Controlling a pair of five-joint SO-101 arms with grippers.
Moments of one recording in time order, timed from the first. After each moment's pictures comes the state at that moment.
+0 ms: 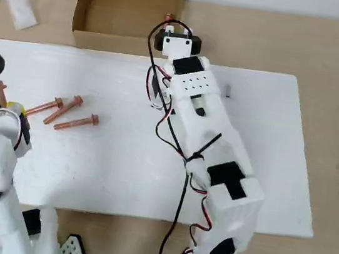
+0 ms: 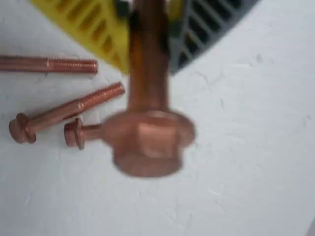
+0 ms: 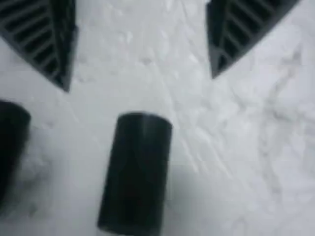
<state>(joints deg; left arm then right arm) -25.5 -66.8 36.6 77.1 -10.9 -26.0 21.0 -7.4 76.3 -30.7</state>
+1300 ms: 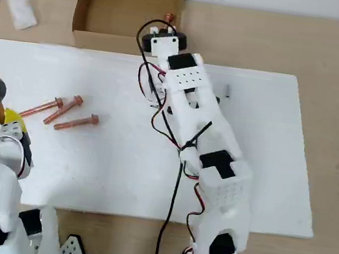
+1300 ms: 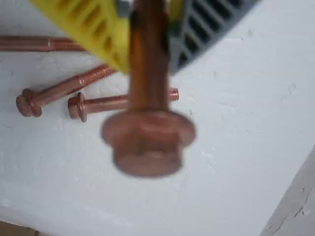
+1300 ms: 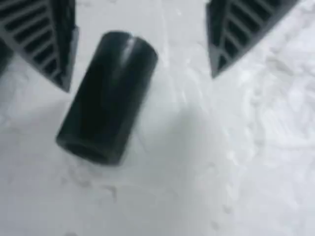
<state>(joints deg) -25.5 -80.8 41.8 77.1 -12.3 -26.0 30.7 -17.4 75.7 -19.6</state>
